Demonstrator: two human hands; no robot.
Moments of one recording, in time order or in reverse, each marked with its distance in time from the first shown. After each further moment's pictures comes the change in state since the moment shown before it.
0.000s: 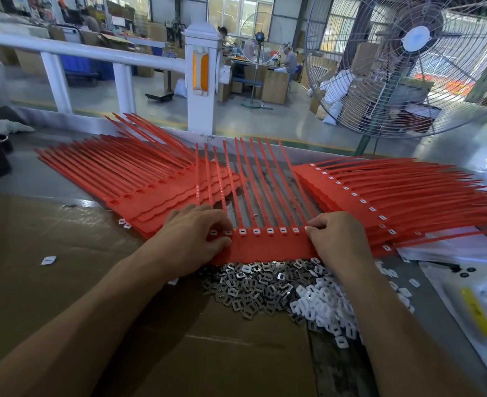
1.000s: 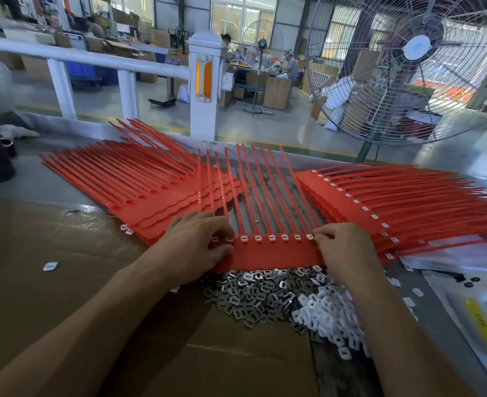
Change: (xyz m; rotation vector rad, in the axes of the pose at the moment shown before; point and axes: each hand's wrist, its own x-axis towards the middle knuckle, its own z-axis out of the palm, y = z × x) left_hand -0.001 0.000 0.000 -0.005 0.006 0.004; right_hand -0.004 0.002 -0.009 -0.010 -0.019 0.046
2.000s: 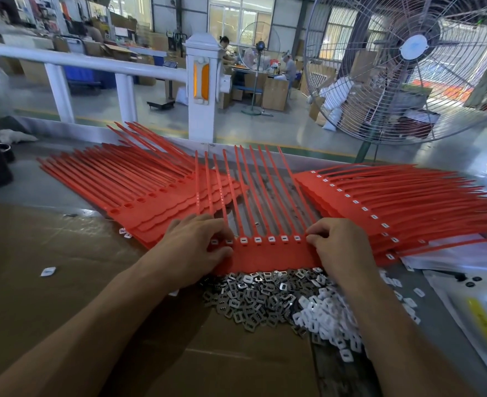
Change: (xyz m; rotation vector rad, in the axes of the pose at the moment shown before) left_hand 0.001 -0.001 -0.001 -0.005 -0.023 -0.014; right_hand 0.010 0.006 0.012 0.059 0.056 -0.101
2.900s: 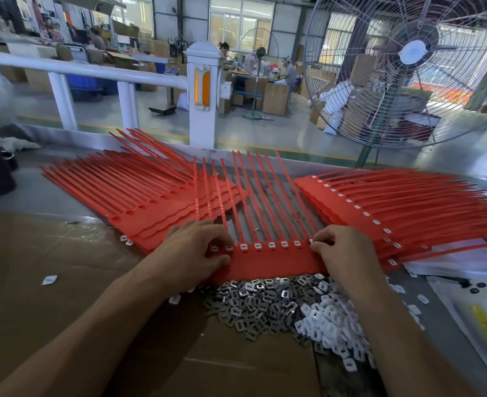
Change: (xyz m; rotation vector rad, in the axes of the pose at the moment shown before) left_hand -0.001 0.002 -0.008 -0.046 -0.037 -0.025; right_hand 0.000 0.006 -0.003 0.031 -0.023 0.054
